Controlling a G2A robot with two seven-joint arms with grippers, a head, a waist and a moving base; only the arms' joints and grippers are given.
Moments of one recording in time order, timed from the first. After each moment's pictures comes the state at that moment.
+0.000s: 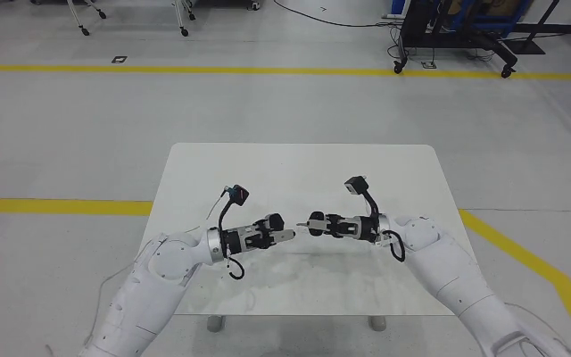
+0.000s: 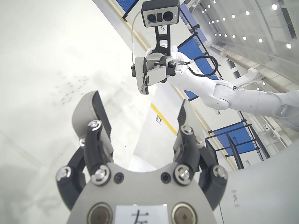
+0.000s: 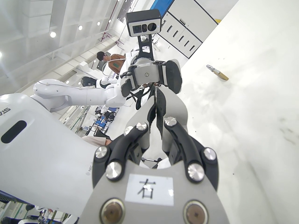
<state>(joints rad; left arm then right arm) 1.26 -1.12 -1.11 -1.54 0.03 -0.55 -0.82 -1.07 -1.07 0.93 -1.17 0.44 -0.80 1.02</state>
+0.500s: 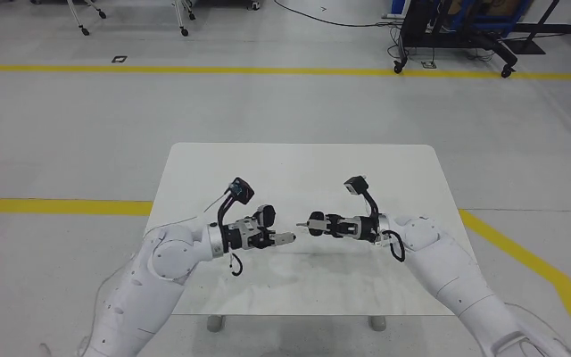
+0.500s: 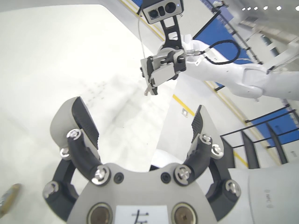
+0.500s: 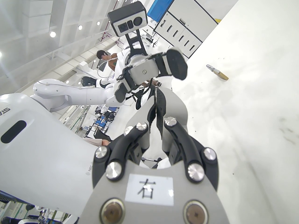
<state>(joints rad) 1.26 -1.10 -1.16 -1.64 0.37 -0.57 -0.74 -1.07 -1.07 0.93 -1.17 0.44 -0.80 1.02</state>
